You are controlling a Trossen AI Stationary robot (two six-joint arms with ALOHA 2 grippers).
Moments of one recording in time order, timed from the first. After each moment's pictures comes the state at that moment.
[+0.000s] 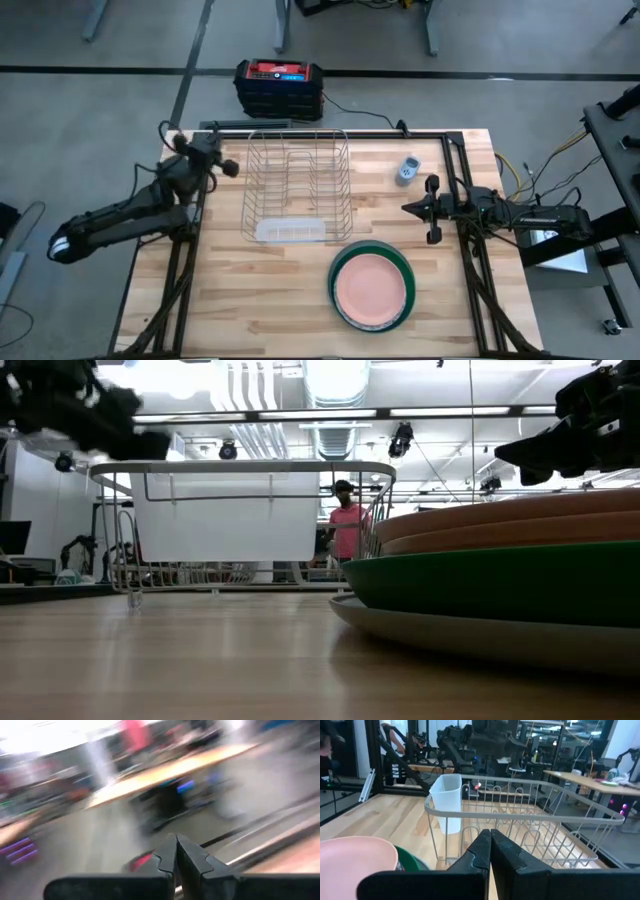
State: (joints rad) left arm 0.49 0.46 0.35 0.11 -0.64 0.24; right arm -0.07 0.13 0.01 0.11 -0.02 -0.12
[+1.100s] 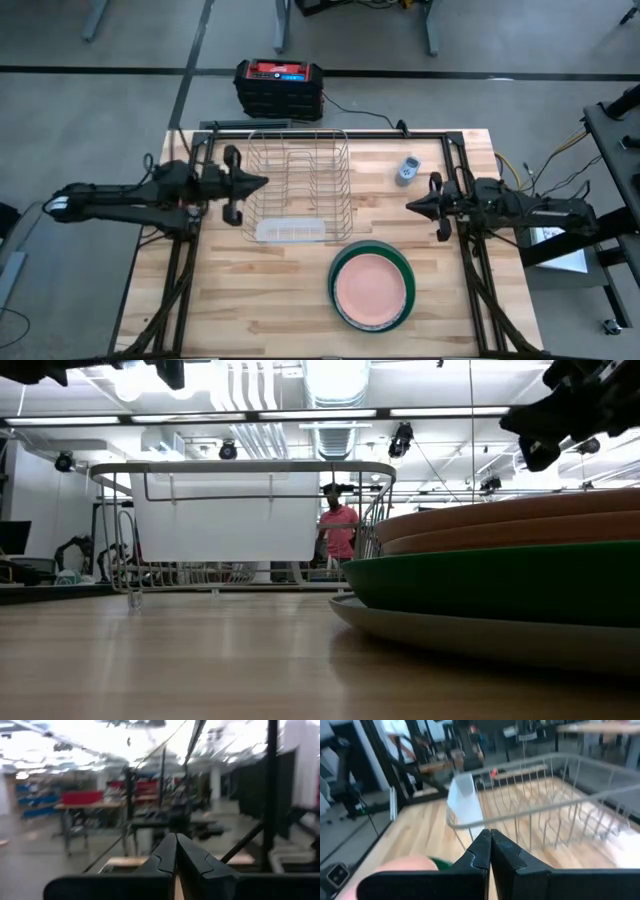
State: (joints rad) left arm 0.08 0.71 0.54 0.35 -0.02 0.06; right arm -0.05 0.25 0.27 -0.17 -0.05 0.19
